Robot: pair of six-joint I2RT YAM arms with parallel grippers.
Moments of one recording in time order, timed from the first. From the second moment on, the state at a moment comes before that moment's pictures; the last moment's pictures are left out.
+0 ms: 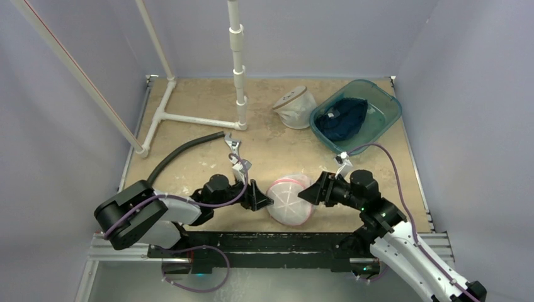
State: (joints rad) left arm -0.83 1.37 0.17 0.87 0.33 -0.74; right arm 0.56 0.46 0.36 -0.37 -0.38 0.81
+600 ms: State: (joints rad) left arm -0.83 1.43 0.18 1.09 0.45 -0.78; right arm 0.56 0.51 0.38 -0.38 -0.33 0.78
